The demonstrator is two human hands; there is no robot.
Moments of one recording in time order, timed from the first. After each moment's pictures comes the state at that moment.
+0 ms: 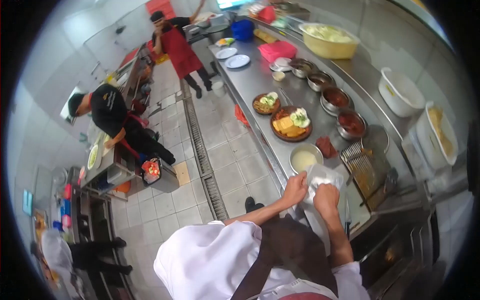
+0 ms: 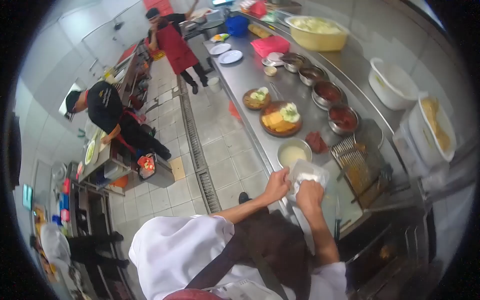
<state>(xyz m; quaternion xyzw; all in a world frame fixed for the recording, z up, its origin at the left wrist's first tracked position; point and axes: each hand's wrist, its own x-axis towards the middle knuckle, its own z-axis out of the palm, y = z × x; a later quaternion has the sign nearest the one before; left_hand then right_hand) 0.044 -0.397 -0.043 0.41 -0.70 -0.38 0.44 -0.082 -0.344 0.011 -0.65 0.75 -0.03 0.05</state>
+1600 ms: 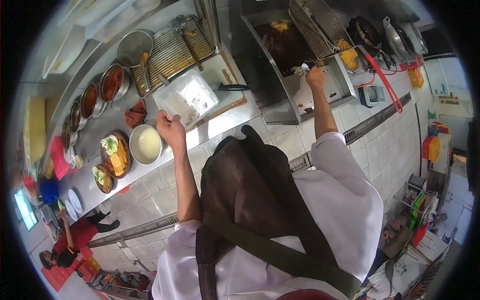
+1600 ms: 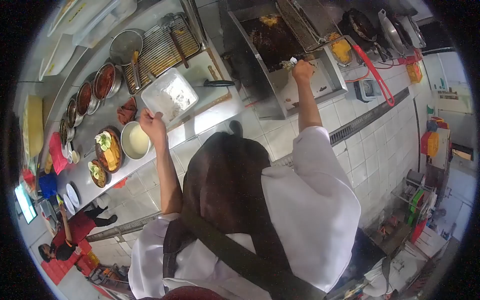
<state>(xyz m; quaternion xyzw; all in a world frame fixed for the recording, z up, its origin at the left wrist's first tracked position) -0.084 -0.379 -0.056 0.18 -0.77 -0.55 0.29 -0.268 0.108 -0.186 0.15 0.99 0.00 -0.06</state>
